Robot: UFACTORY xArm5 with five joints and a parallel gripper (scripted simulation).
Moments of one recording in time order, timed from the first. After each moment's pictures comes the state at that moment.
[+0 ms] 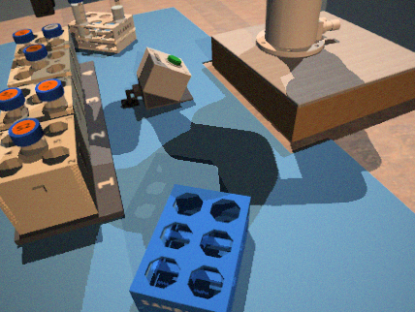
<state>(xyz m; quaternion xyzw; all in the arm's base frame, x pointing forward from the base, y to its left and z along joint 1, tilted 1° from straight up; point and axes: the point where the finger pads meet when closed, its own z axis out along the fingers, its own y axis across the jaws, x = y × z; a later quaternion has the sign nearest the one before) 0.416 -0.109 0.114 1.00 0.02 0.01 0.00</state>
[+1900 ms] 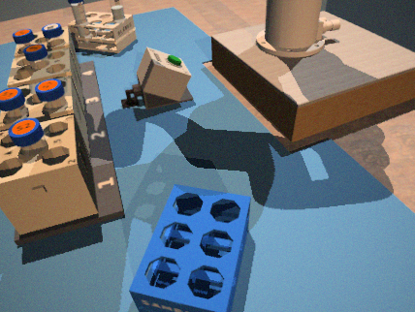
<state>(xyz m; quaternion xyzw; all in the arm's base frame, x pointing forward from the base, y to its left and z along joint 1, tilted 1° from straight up) 0.415 -0.108 0.191 1.00 0.02 0.01 0.00</state>
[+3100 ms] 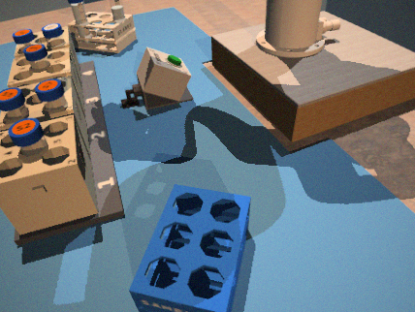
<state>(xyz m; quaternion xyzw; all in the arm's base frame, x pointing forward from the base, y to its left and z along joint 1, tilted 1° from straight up) 0.334 -0.067 0.147 0.94 0.34 0.00 0.00</state>
